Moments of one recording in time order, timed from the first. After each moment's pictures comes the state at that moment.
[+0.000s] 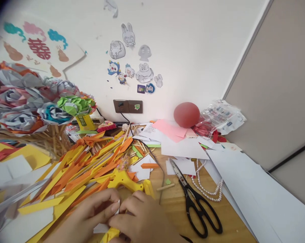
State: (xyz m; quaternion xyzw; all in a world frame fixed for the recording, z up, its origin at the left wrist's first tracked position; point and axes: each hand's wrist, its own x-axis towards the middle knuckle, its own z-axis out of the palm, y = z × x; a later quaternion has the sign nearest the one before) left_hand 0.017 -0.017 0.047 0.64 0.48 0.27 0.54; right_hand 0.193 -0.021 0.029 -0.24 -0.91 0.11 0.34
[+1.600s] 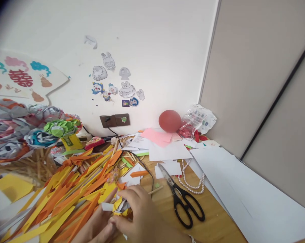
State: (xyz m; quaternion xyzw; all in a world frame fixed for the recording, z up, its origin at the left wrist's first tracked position) left_hand 0.024 -0.028 -0.002 0.44 0.42 0.43 0.67; right_hand 0.194 -0.019 0.027 -0.38 -0.77 0.26 0.44
